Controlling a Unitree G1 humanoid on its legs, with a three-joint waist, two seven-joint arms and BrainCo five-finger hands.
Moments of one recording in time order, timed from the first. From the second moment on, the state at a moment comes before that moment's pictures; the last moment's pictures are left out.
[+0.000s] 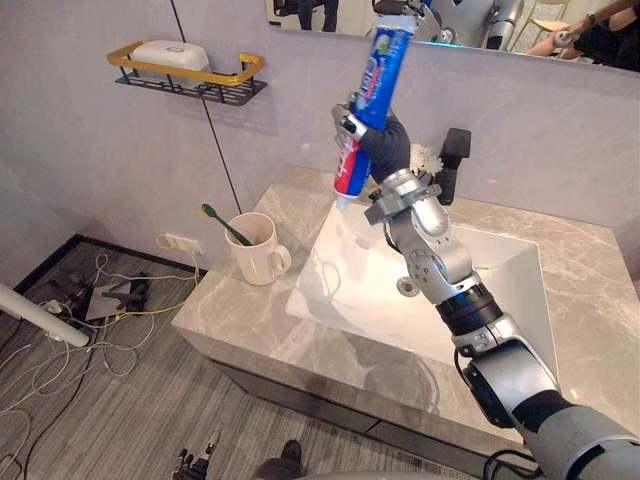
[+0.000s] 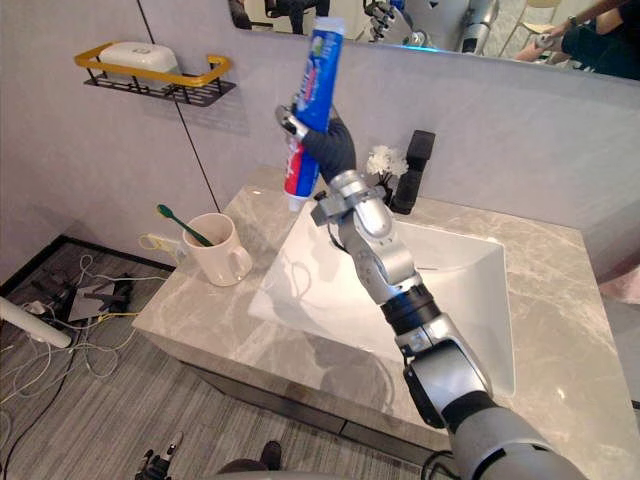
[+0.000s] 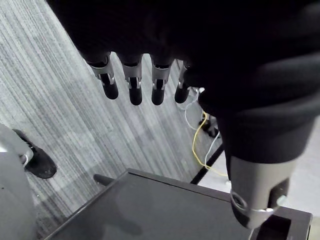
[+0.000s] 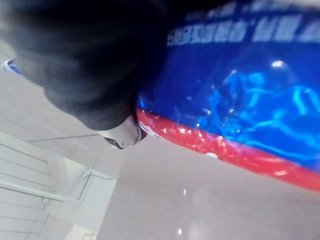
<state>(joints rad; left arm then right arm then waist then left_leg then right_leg) 0.34 0.00 0.28 0.77 -0.33 -0.20 0.13 -0.91 -0.18 0.34 0.36 0.60 -0.18 0.04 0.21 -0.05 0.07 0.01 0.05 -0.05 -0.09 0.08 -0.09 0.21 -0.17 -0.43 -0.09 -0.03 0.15</state>
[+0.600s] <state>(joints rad) 0.34 0.02 0.19 0.81 -0.30 -0.20 0.11 -1.02 -0.11 0.40 0.48 0.52 -0.17 0.02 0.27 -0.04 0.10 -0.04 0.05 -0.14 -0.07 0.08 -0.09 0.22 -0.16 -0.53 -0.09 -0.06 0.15</state>
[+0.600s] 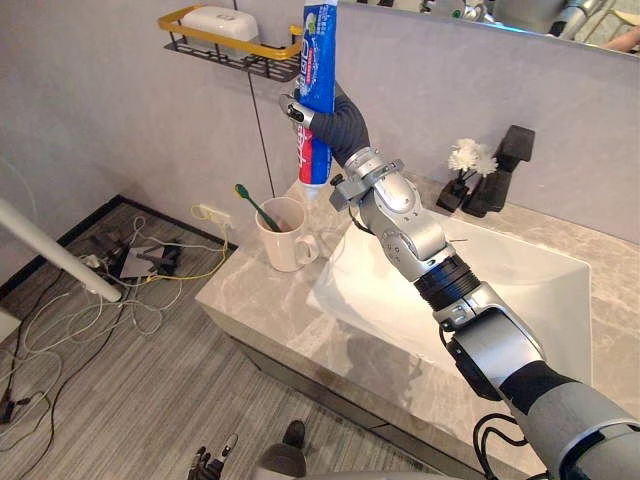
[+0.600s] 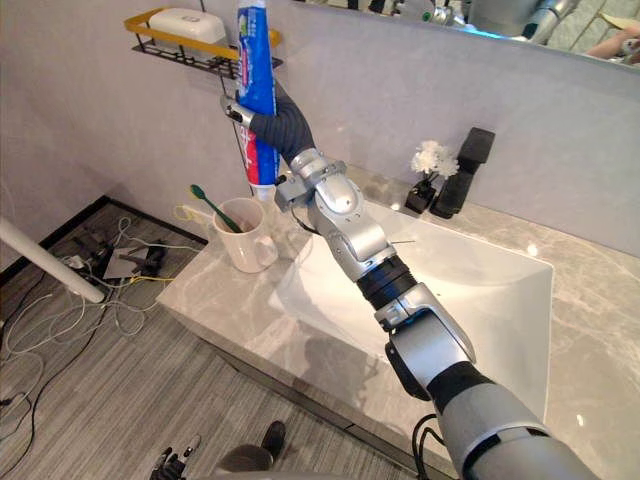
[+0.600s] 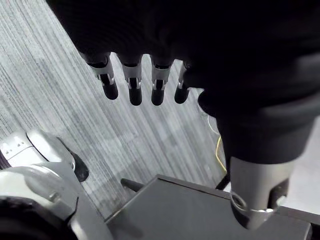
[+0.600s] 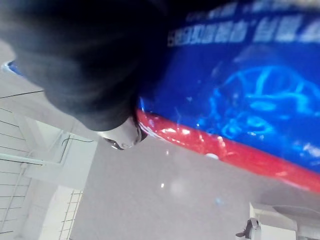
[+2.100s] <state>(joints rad) 0.33 0.06 0.12 0.80 -0.26 -0.20 0.09 -1.04 -0.10 0.33 0.59 0.34 -0.19 -0.11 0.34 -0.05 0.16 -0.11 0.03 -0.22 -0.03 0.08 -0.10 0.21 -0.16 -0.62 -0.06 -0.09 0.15</state>
